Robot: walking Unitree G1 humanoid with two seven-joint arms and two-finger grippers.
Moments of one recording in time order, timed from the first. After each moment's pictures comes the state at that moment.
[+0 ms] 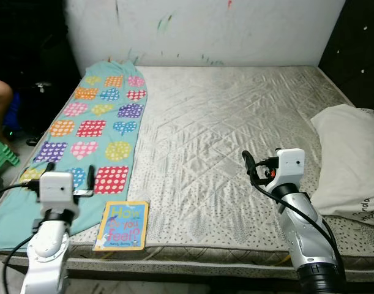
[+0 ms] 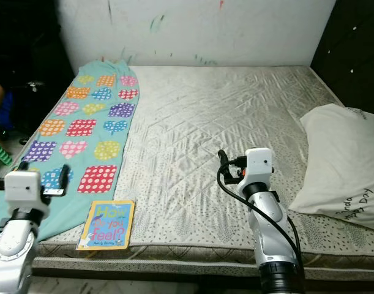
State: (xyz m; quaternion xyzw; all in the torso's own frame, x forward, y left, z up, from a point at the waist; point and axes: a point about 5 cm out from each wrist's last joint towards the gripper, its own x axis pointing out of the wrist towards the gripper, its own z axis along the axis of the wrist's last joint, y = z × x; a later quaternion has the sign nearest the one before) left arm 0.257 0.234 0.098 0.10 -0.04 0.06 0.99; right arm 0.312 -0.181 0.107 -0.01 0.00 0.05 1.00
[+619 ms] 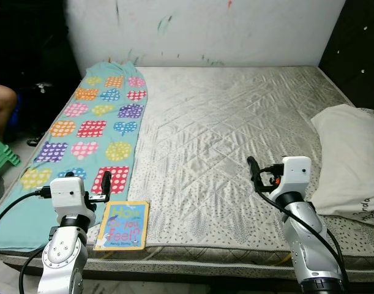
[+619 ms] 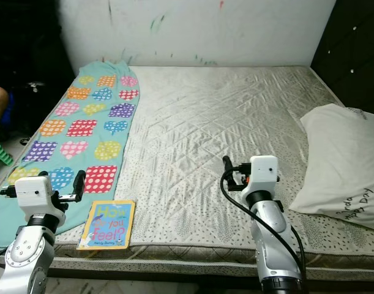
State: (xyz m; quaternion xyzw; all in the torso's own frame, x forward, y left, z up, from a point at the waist) left arm 0.248 0.213 0.088 0.00 0.00 0.05 1.00; right arm 0.294 -0.186 0.102 -0.01 0.02 0.02 1.00
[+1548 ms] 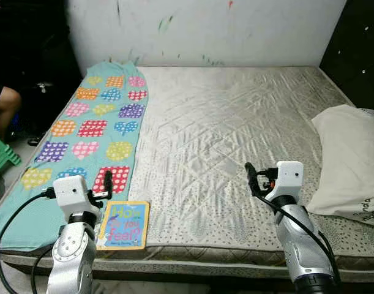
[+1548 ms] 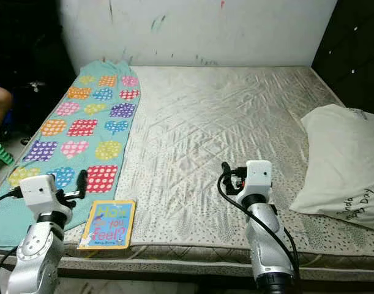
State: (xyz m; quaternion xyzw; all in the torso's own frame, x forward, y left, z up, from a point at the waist) left arm 0.260 0.206 0.075 -0.06 0.03 0.07 1.00; right arm 0.299 -0.182 0.080 0.01 0.05 0.02 1.00
